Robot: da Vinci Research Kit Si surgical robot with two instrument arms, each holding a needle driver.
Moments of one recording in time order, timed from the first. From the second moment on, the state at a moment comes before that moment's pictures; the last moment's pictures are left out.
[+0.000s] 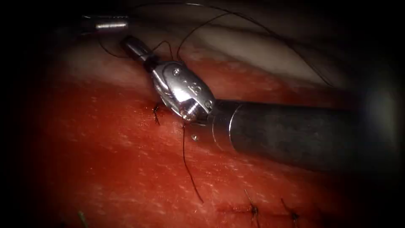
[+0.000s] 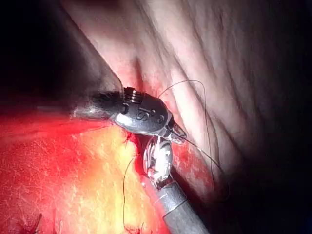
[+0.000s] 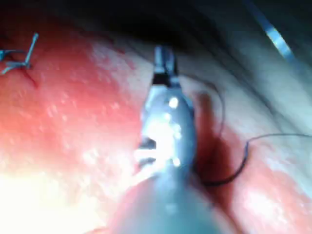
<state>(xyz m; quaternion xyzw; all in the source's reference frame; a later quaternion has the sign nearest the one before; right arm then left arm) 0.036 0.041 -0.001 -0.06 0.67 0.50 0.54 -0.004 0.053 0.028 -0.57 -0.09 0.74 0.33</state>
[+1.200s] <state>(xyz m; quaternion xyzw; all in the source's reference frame) 0.028 0.041 -0.005 0.14 0.76 0.28 0.57 -0.012 0.047 0.038 -0.58 -0.10 0.72 0.36</state>
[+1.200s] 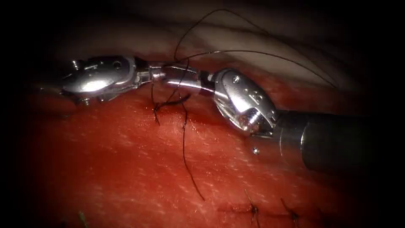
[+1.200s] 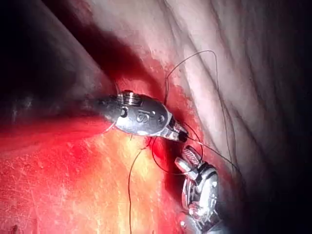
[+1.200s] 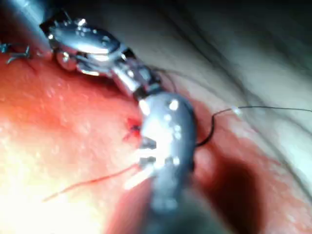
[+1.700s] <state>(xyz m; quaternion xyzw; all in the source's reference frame) 0.028 0.039 -0.006 0.15 0.76 0.21 0.59 -0.013 0.047 0.039 -0.60 -0.08 0.71 0.36</state>
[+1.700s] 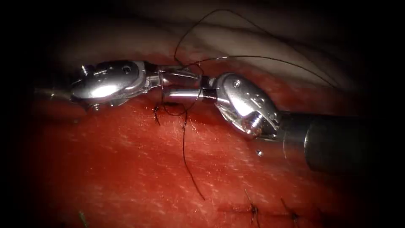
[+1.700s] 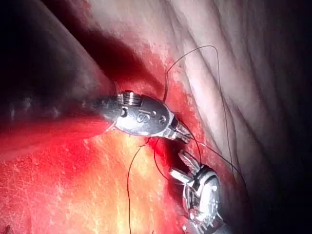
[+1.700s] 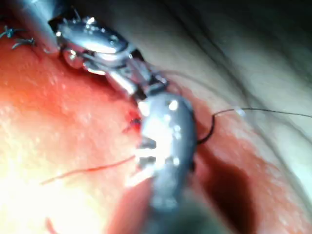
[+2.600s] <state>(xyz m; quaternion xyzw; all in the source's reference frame) 0.028 0.038 -0.007 0.20 0.70 -0.18 0.66 -0.015 0.045 0.040 -0.62 -0.10 0.70 0.35</state>
